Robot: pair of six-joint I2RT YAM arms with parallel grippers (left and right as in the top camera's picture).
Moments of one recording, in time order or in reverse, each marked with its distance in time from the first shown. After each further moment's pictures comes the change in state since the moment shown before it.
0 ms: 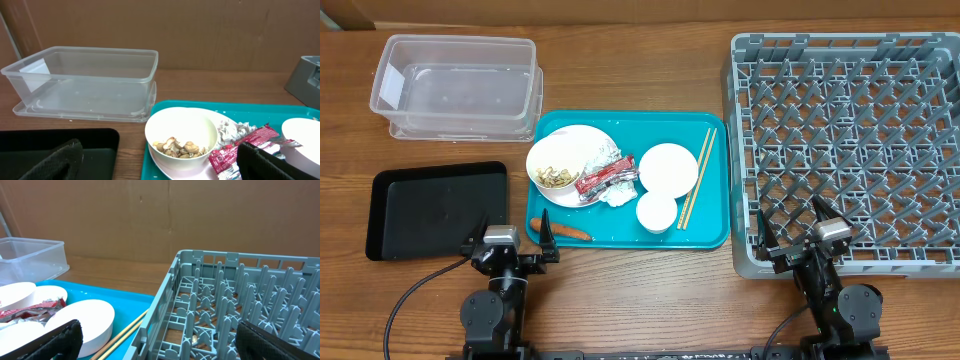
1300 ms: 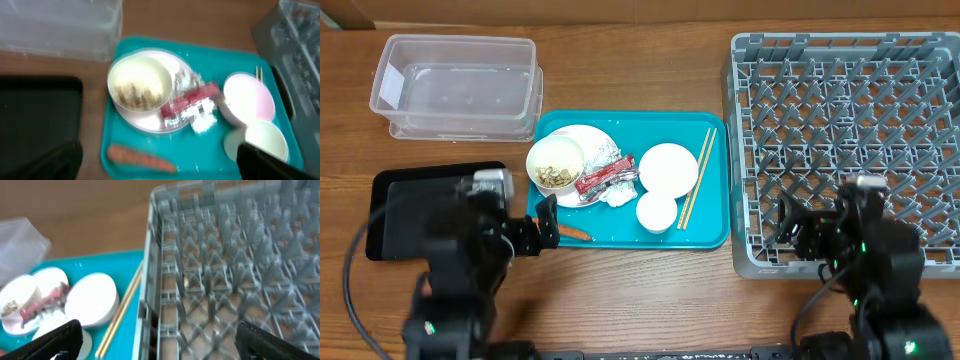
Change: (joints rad) left arm 0.000 0.711 0.785 -0.667 0.175 -0.117; right arm 0.000 0.591 0.737 -0.707 0.097 0.232
